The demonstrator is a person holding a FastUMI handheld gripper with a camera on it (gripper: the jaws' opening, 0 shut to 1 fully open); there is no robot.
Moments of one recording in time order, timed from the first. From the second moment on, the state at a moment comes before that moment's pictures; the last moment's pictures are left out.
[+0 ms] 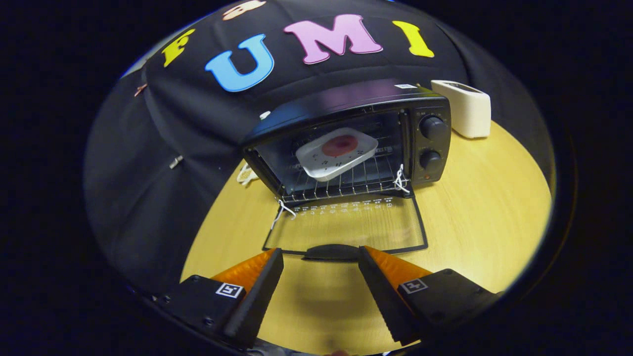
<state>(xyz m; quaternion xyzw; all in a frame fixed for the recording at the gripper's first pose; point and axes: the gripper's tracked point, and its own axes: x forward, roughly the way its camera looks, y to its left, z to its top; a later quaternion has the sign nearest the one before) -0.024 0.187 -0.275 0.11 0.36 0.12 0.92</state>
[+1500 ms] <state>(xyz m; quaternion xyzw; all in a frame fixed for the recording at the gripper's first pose) -0.010 0.171 -0.358 -0.02 0.42 -0.01 0.91</state>
